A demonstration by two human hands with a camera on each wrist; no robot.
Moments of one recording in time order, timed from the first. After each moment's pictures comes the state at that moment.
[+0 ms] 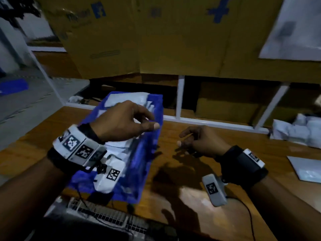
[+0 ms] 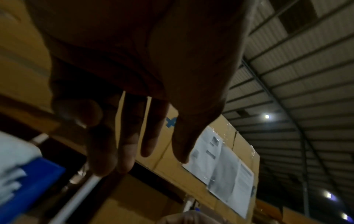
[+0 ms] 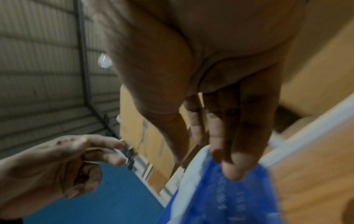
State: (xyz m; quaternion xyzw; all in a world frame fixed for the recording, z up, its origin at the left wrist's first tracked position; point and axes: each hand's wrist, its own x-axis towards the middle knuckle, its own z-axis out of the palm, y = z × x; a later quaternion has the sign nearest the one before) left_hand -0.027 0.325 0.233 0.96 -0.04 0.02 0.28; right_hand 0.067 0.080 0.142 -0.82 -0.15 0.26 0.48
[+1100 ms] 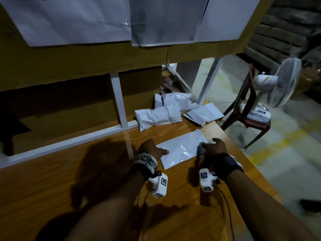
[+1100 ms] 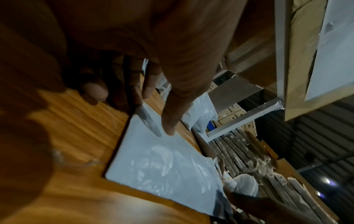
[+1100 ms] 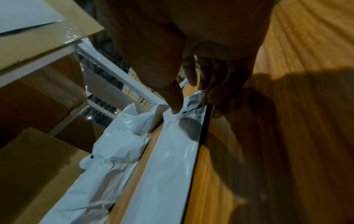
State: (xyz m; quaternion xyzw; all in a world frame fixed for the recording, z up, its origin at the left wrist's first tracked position) left_hand 0.306 -0.214 -0.096 0.89 0.03 -0.27 0.37; right_hand 0.208 -0.468 -0.069 -0.76 0.46 -0.01 0.46
